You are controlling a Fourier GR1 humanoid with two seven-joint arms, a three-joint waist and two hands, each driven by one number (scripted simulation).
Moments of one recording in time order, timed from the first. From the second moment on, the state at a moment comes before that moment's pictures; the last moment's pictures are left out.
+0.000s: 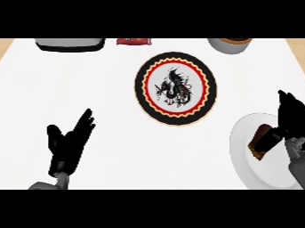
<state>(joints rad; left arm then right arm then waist) -0.02 0.23 -0.25 -1.40 0.27 0.20 0.15 -0.31 -0.66 0.40 -1.59 0.55 0.09 1.15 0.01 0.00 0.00</state>
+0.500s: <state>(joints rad) 0.01 0.24 -0.22 -1.42 0.26 0.17 0.16 -0.30 -0.51 0.39 -1.48 0.68 0.11 1.13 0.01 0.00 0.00</state>
